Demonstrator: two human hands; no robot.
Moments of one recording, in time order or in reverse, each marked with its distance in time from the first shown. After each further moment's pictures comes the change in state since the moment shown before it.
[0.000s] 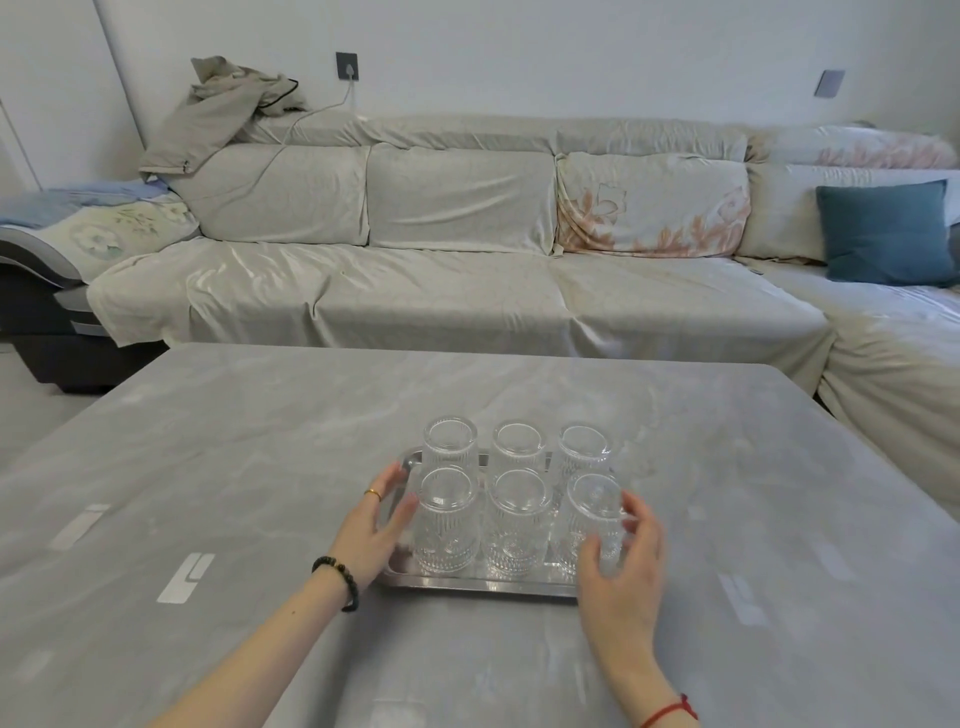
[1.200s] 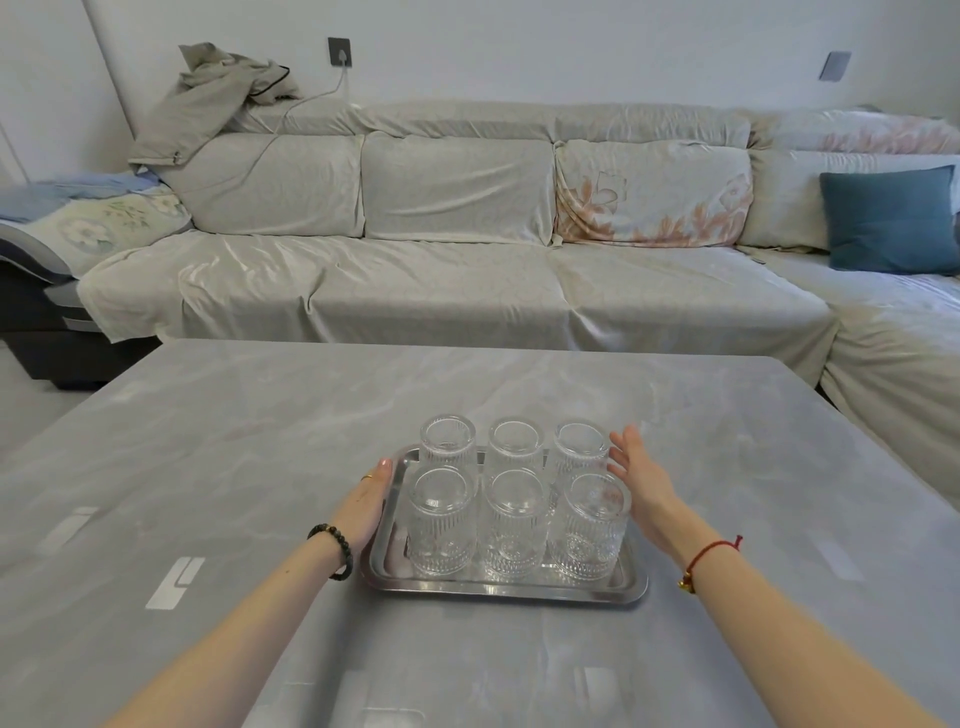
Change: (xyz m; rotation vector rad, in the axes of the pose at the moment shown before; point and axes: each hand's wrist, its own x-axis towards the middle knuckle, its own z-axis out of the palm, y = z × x) left_hand 0.044 -0.011 -0.002 0.040 -0.040 -0.232; right_hand 0.120 0.007 0.001 0.184 -0.503 0.483
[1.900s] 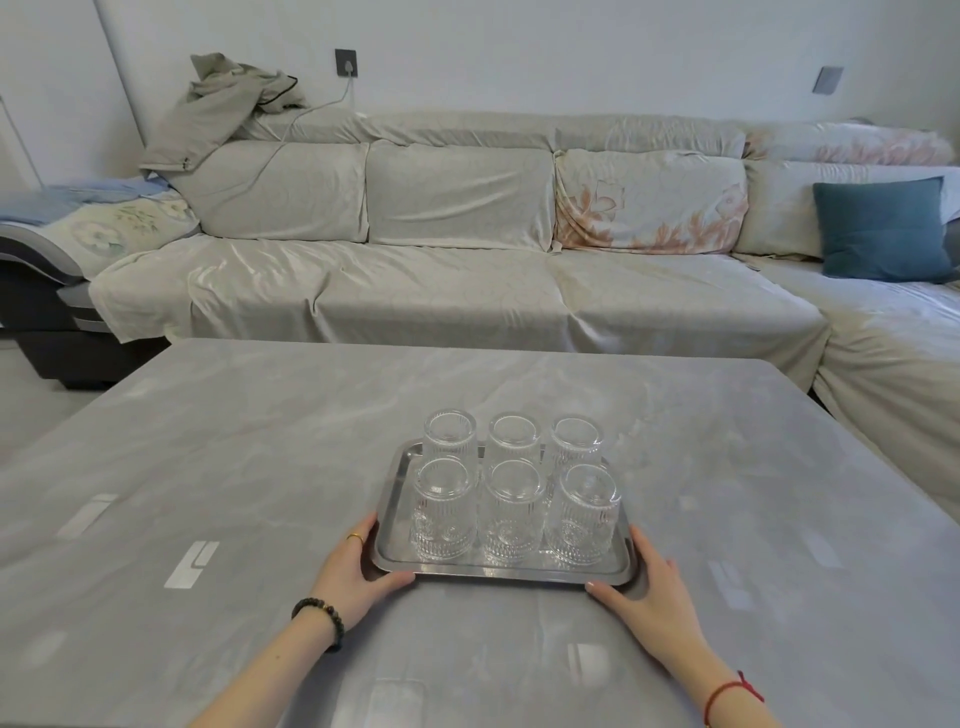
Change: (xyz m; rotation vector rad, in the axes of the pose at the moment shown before) left_hand -0.066 -0.049 0.000 0.200 0.040 0.083; right_hand -0.070 0.109 -0.025 -0.560 0.137 -0.183
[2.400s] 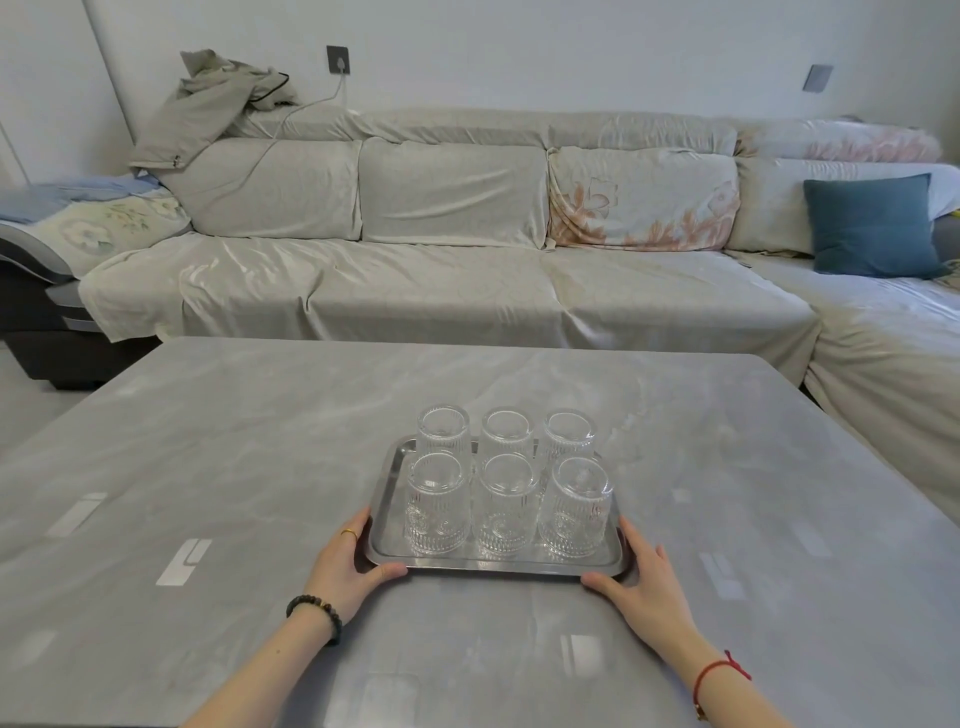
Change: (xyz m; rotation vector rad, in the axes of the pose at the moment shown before) left_hand 0.003 -0.005 0.004 0.027 0.085 0.054; right_hand 0.006 0.003 0.000 0.008 -0.036 -0.032
